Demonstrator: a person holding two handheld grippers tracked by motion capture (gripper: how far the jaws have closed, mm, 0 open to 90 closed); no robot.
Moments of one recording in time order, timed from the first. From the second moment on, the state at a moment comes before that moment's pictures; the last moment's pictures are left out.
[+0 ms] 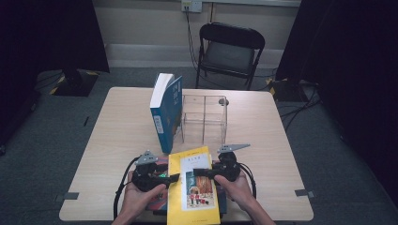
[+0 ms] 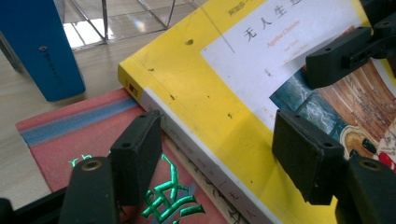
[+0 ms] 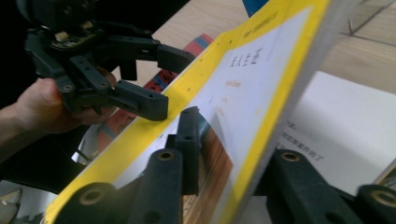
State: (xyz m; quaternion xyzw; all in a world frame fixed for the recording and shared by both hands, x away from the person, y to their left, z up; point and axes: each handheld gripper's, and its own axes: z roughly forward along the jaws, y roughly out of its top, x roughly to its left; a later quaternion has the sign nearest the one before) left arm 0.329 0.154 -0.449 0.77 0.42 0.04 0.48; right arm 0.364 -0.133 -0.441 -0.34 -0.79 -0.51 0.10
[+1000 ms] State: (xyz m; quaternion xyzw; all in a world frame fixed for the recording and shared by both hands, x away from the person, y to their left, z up) left arm 0.334 0.164 -0.439 0.74 0.40 -0.08 0.53; right arm 0.351 -0.136 -0.422 -0.32 -0.77 -0.54 0.09
